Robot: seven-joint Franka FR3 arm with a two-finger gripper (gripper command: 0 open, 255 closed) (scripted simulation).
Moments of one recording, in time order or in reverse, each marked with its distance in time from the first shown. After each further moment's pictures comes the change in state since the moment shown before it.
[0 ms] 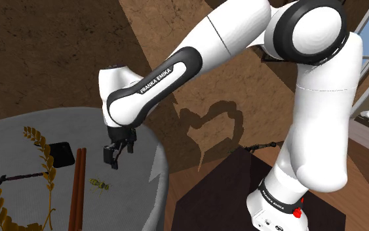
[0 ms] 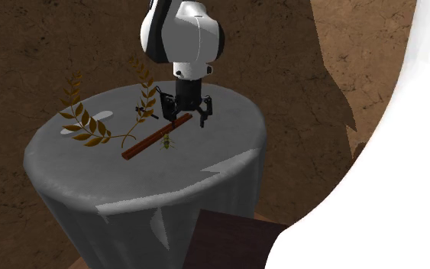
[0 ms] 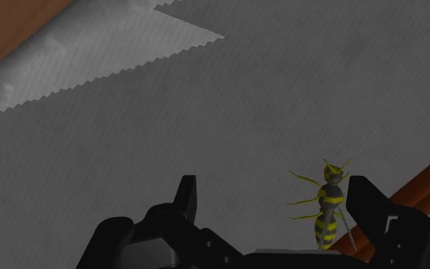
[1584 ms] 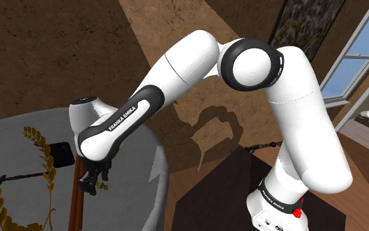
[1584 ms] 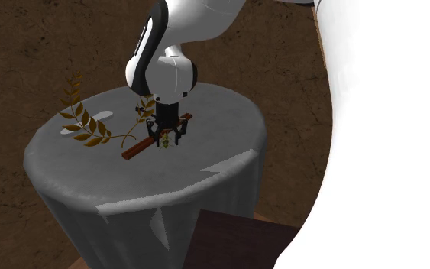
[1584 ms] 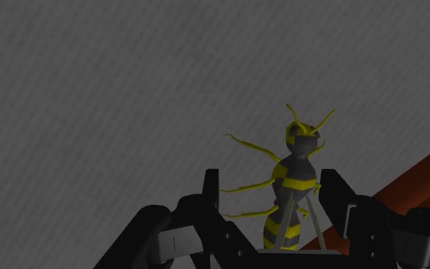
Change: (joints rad) arm 0.113 0.355 -0.003 0.294 -0.075 0.067 0.027
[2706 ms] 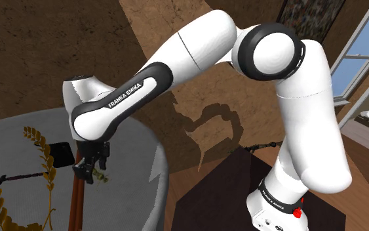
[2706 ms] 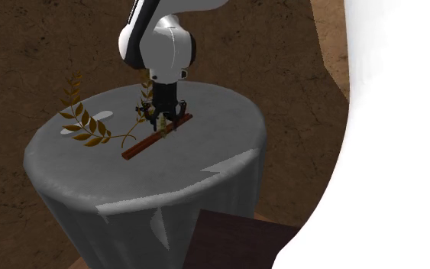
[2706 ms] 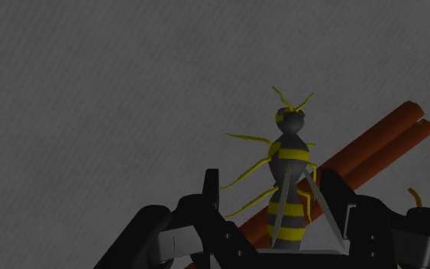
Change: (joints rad) arm -0.019 -0.121 0.022 -0.006 0.025 -0.115 -0.001
